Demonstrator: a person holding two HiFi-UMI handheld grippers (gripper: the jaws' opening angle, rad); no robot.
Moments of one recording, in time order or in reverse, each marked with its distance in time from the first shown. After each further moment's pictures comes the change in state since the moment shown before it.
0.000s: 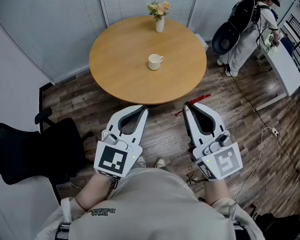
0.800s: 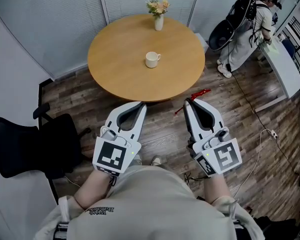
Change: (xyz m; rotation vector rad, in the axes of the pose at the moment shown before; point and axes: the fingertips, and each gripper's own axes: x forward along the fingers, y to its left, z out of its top) left arm 0.014 -0.022 0.005 0.002 0.016 0.036; right arm -0.020 -0.029 -0.009 0.040 0.016 -0.003
